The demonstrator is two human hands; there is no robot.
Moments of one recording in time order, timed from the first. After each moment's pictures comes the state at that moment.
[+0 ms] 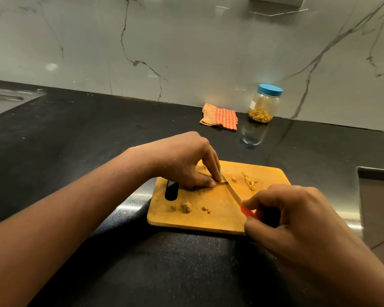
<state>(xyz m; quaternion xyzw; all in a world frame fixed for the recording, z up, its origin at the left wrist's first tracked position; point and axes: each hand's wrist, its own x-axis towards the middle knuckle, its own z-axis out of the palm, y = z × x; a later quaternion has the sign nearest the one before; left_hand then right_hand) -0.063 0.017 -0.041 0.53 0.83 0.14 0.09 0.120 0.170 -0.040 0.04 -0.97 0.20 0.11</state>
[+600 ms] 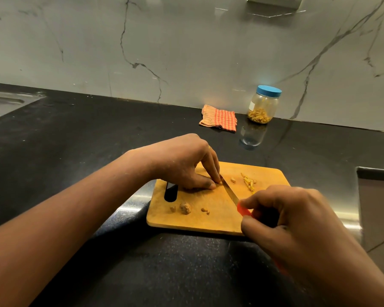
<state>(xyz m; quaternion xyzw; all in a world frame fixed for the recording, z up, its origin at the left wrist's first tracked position) -0.061 0.017 -0.040 0.53 0.83 0.14 0.10 0.121 0.165 -0.040 0.04 -0.97 0.20 0.14</state>
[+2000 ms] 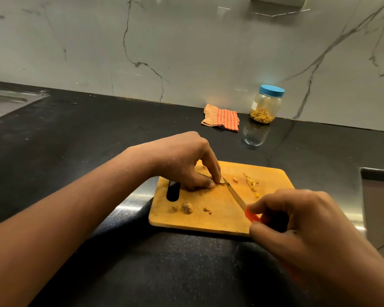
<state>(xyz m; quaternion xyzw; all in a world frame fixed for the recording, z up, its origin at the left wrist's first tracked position) -0.065 0.013 -0.039 0.53 0.83 0.13 0.10 0.126 0.171 -0.038 0.03 -0.97 0.21 0.12</state>
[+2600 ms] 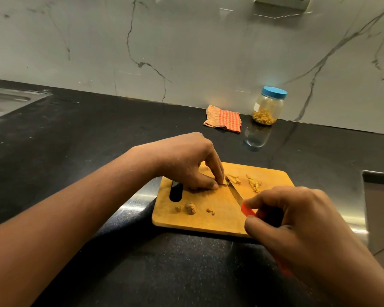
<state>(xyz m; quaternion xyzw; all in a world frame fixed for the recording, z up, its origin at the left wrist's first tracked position) -0.063 0.014 -0.037 0.52 0.83 0.13 0.12 0.119 0.162 -0.040 0.03 -0.96 0.23 0.14</state>
